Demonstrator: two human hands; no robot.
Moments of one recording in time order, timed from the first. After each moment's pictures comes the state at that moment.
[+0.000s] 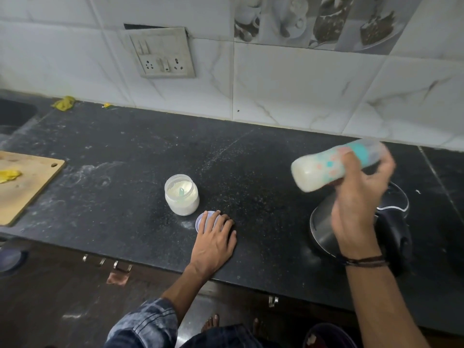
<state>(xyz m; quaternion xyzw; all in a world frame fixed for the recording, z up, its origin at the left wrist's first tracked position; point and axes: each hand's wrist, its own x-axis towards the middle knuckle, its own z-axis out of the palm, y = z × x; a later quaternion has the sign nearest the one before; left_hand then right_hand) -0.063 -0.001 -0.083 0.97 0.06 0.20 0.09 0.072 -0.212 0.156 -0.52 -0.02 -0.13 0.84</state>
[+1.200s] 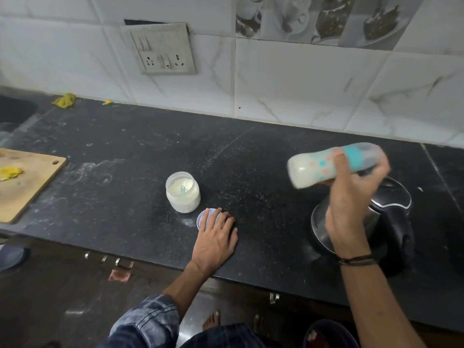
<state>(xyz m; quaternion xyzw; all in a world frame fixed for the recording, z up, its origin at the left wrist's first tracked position) -0.065 -0.002 -0.080 0.97 0.06 0.20 0.08 0.071 -0.207 0.143 -0.58 -0.01 -0.12 0.81</state>
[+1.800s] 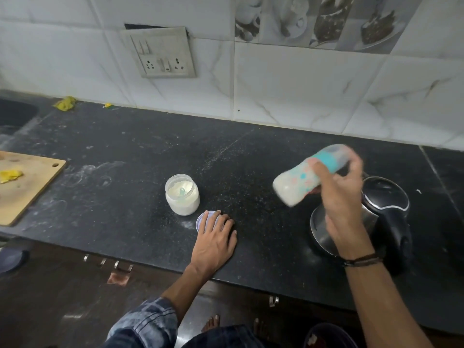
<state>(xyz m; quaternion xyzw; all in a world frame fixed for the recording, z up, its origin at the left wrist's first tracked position) -0.066 -0.002 -0.077 0.97 0.06 0.20 0.08 0.070 -0.207 0.140 -0.62 -0.04 -0.07 0.78</state>
